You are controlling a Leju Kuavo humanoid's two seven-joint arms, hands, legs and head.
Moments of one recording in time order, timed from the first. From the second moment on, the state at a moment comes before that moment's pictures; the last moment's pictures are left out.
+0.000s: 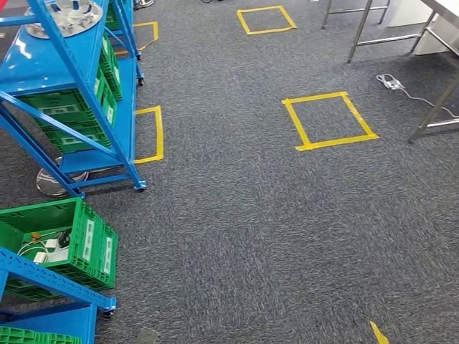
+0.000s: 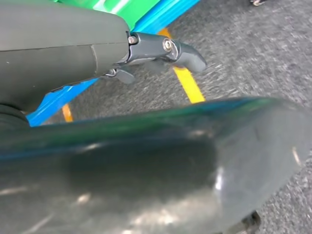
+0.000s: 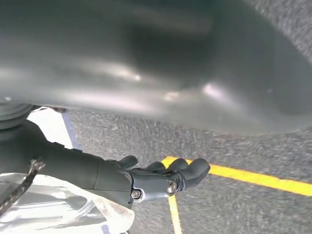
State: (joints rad) left arm -0.06 -0.25 0.88 -0.25 -1.15 0.21 -0.26; right arm -0.01 0.27 -1.30 -0.33 1.57 -0.39 -0.20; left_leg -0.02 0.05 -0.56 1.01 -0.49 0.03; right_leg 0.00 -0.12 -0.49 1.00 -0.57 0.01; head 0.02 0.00
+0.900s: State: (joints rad) left arm -0.06 -0.25 0.87 -0.25 -1.16 0.20 -0.26; right arm 0.00 0.25 -1.30 -0.28 1.57 -0.40 -0.19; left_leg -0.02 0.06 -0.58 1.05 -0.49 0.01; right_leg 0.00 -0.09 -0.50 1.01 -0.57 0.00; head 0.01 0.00
